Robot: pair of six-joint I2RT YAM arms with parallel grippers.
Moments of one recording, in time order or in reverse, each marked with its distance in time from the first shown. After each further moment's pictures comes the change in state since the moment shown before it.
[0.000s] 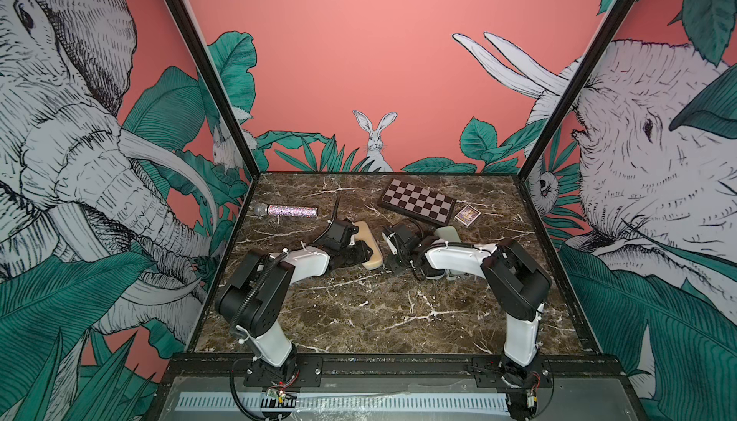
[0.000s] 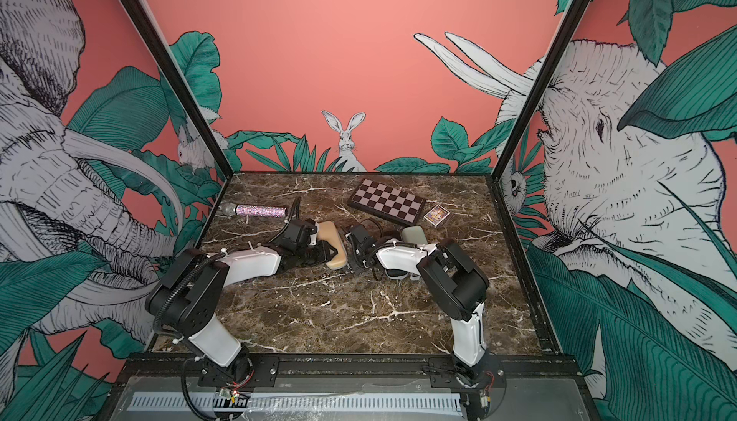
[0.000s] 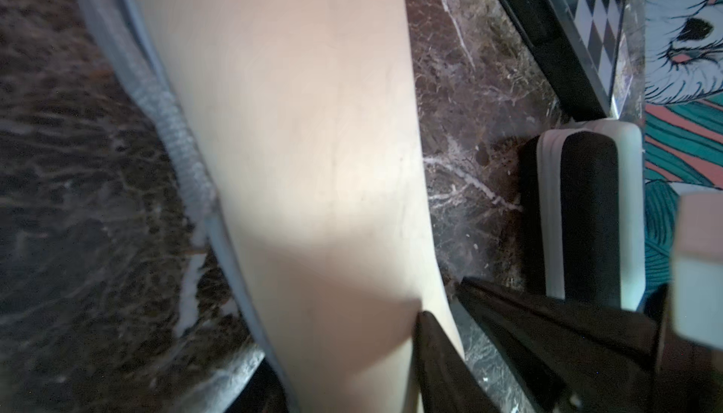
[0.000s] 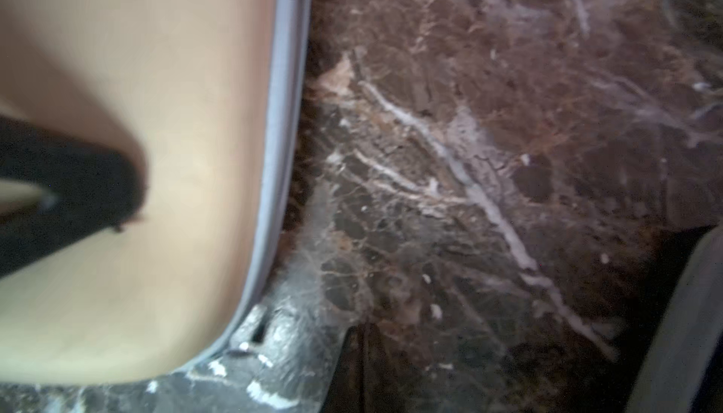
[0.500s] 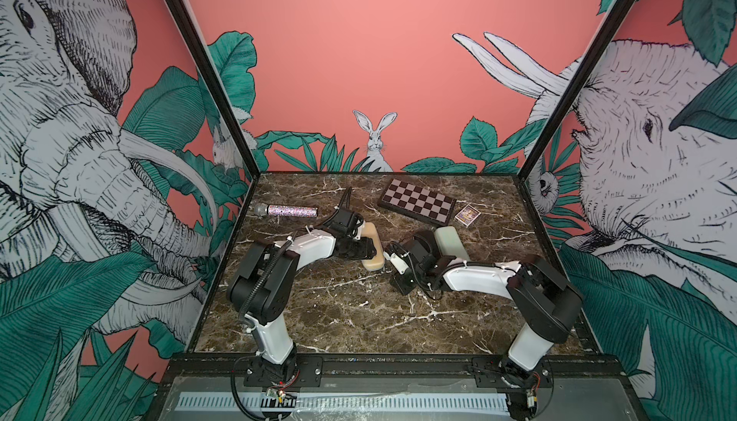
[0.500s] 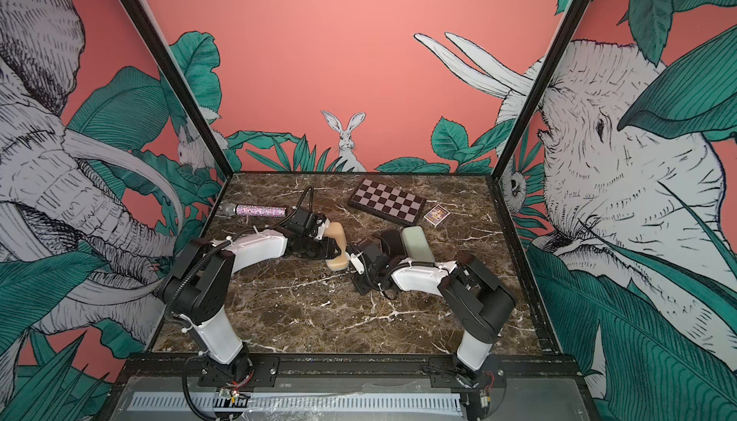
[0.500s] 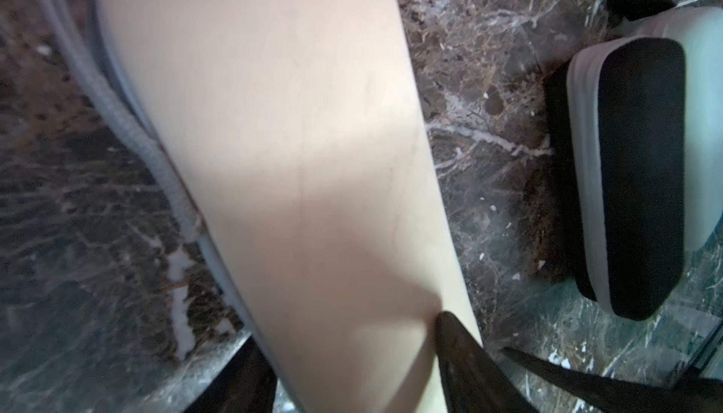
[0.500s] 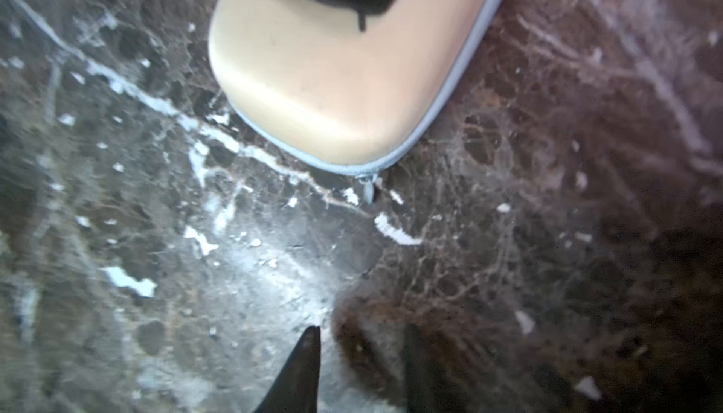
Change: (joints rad) left arm 0.008 0.095 0.208 -0.269 0.055 0.240; right arm 0.050 -0.215 -0.275 0.129 -0.196 -0.096
